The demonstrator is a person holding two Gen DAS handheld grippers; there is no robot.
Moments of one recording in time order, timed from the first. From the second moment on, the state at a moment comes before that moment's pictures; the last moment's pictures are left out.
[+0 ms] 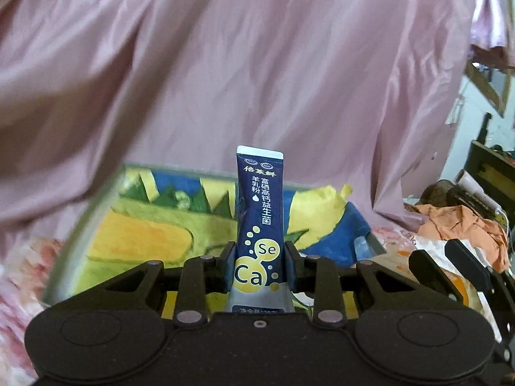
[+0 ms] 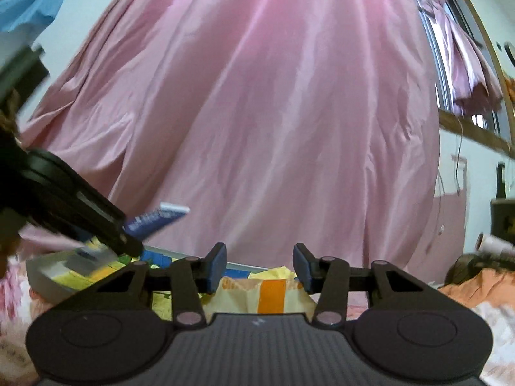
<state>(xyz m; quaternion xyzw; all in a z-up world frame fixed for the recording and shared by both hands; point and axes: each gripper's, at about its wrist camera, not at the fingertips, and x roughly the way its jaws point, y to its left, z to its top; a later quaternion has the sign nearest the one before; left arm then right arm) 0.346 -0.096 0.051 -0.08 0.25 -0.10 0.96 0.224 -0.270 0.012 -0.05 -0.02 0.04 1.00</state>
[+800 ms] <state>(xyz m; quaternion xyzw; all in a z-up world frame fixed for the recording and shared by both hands) 0.366 -0.104 0.026 -0.11 0.30 -0.08 0.94 0.270 -0.305 -0.008 0.06 0.01 0.08 1.00</state>
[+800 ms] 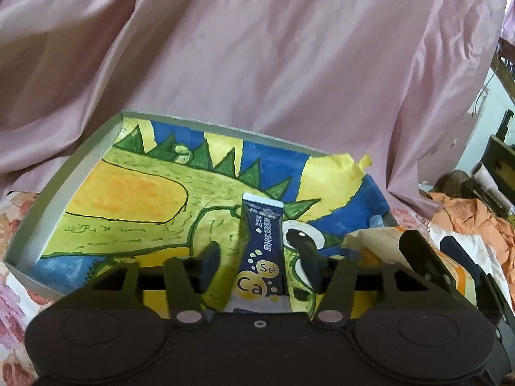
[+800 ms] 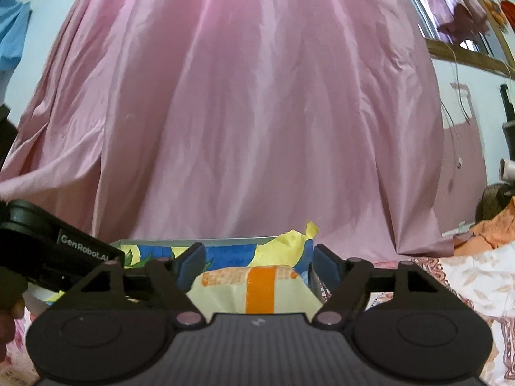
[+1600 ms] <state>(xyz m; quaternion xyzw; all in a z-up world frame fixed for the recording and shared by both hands) 0.250 -0.047 0.093 -0.17 0.18 -0.05 0.97 0.184 -0.287 0.061 0.07 -0.02 0.04 1.00</state>
